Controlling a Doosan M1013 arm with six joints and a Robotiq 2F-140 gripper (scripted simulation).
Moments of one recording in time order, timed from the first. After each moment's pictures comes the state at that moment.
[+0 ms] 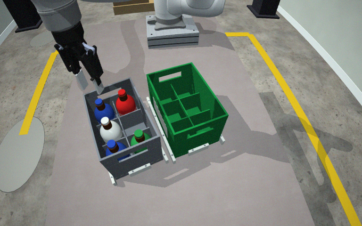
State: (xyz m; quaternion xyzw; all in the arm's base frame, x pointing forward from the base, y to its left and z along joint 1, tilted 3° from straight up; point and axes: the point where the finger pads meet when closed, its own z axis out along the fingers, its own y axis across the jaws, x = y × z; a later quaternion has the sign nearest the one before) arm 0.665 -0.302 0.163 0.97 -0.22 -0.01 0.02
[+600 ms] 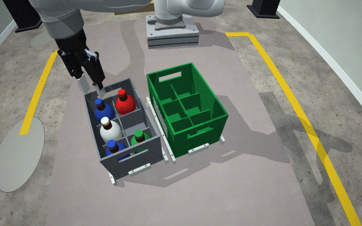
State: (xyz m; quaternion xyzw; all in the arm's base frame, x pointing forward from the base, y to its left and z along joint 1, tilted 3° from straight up) arm 0.664 -0.302 0.143 0.97 -0.22 -0.01 0.02
